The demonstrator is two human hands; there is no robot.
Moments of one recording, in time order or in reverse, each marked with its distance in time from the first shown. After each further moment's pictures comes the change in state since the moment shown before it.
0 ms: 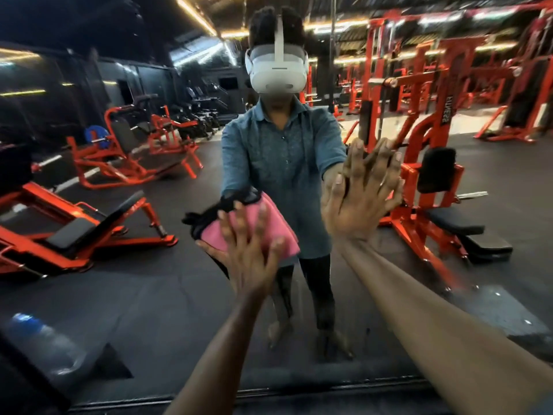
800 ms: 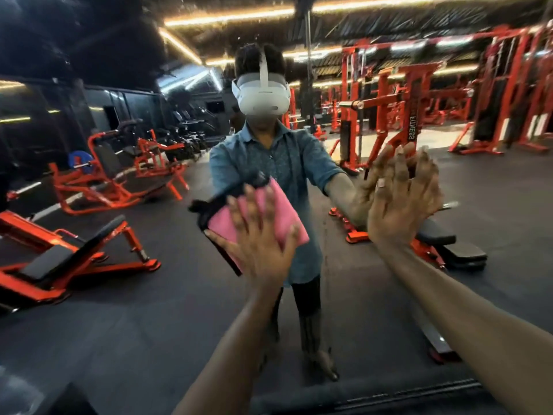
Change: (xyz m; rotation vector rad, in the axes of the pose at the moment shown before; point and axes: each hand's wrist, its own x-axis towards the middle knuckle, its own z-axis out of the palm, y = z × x) left_hand 0.043 0.137 0.018 0.110 0.146 0.029; right_hand 0.079 0.159 -0.032 0.116 -0.007 0.025
